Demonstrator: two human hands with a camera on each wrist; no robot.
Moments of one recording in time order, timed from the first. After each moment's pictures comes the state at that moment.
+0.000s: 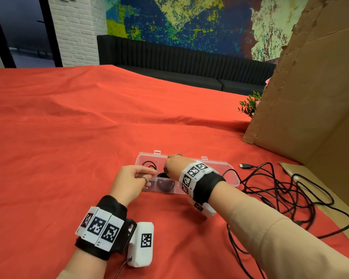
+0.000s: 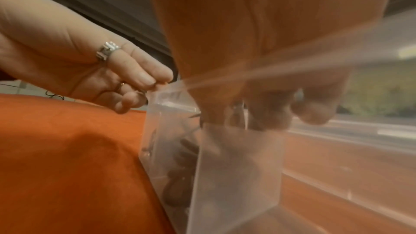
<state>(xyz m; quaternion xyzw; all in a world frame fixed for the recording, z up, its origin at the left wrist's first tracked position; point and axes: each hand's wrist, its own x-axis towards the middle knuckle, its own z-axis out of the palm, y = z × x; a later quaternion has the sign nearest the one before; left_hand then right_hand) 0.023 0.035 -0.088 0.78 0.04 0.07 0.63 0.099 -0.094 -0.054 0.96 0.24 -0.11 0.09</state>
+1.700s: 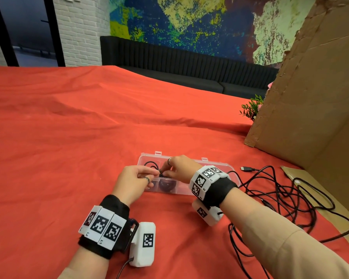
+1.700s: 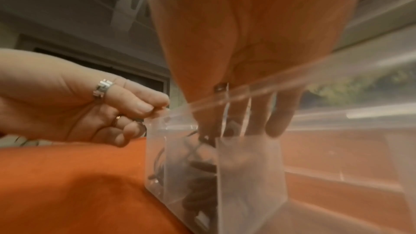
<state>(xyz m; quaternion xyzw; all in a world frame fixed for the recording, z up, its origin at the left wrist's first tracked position) 0.025 0.036 -0.092 0.77 0.04 0.07 0.64 0.101 -0.110 -0.057 0.95 0.28 -0.10 -0.12</state>
